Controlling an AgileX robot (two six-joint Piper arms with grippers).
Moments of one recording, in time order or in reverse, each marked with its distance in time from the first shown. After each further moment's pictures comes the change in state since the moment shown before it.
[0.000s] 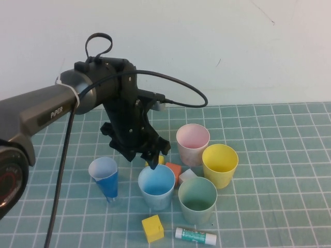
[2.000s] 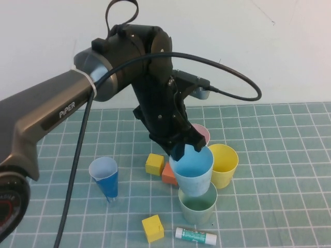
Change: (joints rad) right arm 0.000 0.000 0.000 0.000 -0.010 -0.043; left arm -0.145 -0.079 -0.153 -0.050 0.202 0.099
